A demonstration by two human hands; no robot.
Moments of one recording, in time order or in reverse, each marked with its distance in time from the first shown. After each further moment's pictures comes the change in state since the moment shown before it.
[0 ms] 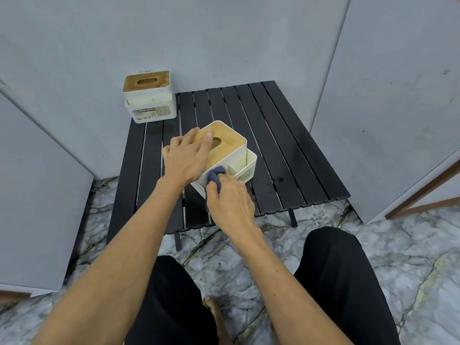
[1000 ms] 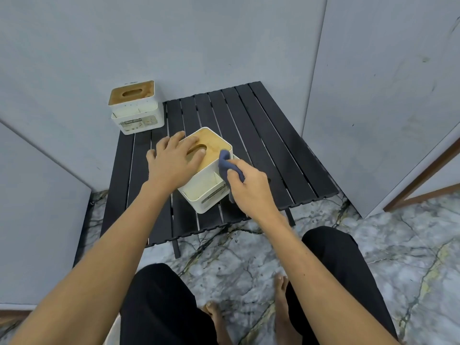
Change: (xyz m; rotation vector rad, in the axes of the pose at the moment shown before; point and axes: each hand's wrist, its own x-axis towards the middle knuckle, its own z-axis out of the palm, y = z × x) left_hand 0.008 0.009 -0.005 0.207 -0.004 0.070; right_hand 0.028 0.050 -0.060 0.366 0.044 -0.038
